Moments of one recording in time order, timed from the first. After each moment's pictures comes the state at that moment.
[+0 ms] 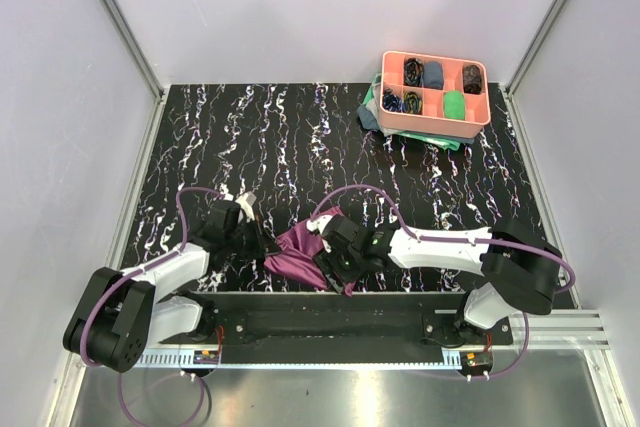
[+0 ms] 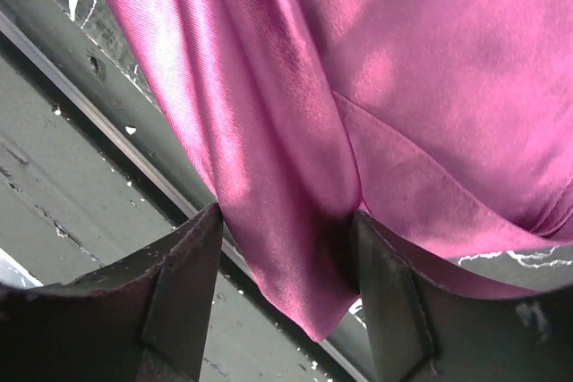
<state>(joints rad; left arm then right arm) -0.34 1.15 0.29 -0.01 0.41 -0.66 1.11 1.54 0.83 -0.35 -0.09 0.34</state>
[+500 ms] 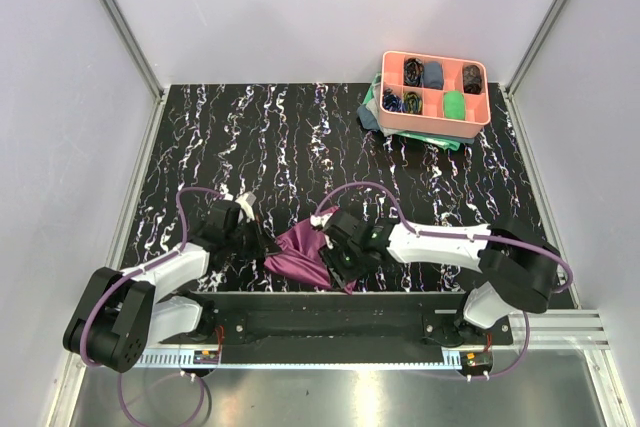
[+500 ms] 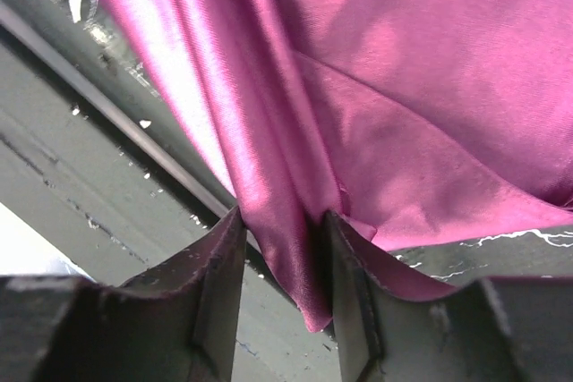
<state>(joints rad) -0.34 1.15 0.29 -0.02 0.41 -0.66 1.08 1.55 0.86 -0.41 -0.14 0.43</state>
